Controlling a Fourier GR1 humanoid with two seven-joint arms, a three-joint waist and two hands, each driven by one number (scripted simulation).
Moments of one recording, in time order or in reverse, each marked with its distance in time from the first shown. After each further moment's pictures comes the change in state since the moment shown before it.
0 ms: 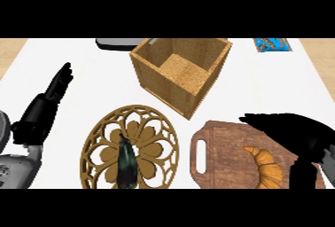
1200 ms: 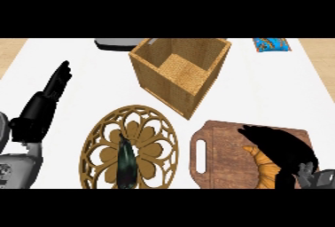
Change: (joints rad) left arm -0.001 -0.101 0.123 -0.002 -0.103 -0.112 0.023; right arm 0.270 0.214 -0.073 0.122 0.558 0.000 -0.301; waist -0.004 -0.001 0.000
